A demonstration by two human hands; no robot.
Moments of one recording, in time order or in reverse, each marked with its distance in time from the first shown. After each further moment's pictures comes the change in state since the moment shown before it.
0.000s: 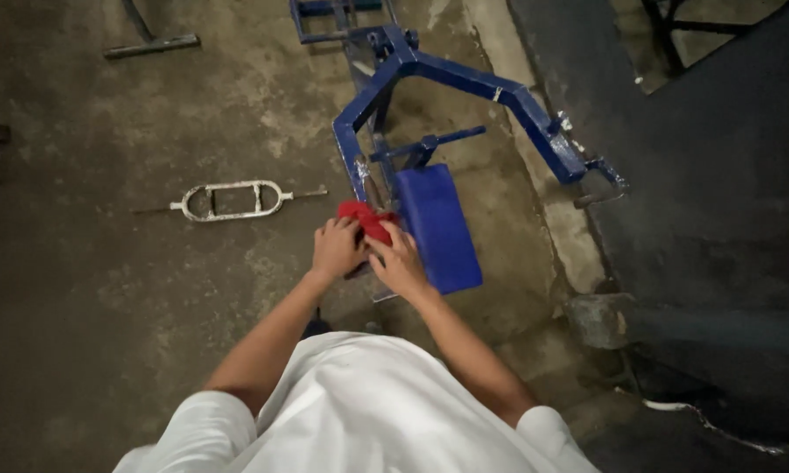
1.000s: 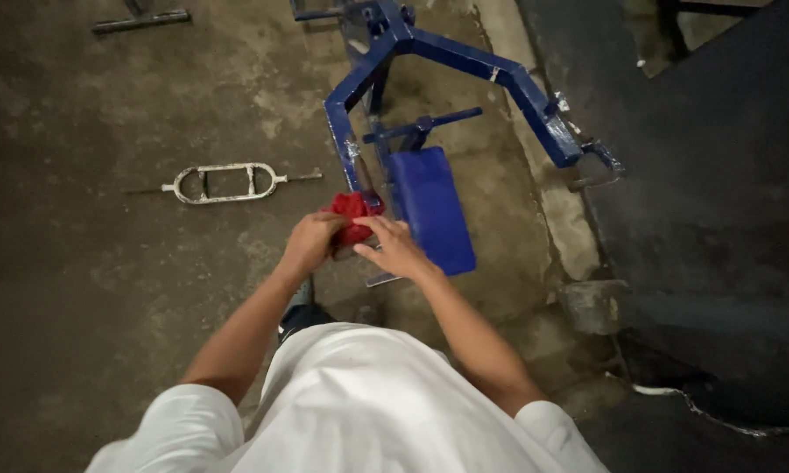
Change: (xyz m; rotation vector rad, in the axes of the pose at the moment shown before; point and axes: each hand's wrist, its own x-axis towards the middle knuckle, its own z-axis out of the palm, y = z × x) left_hand -0.022 -0.018 -0.032 -0.141 -0.047 0.333; right_hand 0.001 0.007 -0.029 0.015 -0.390 0.069
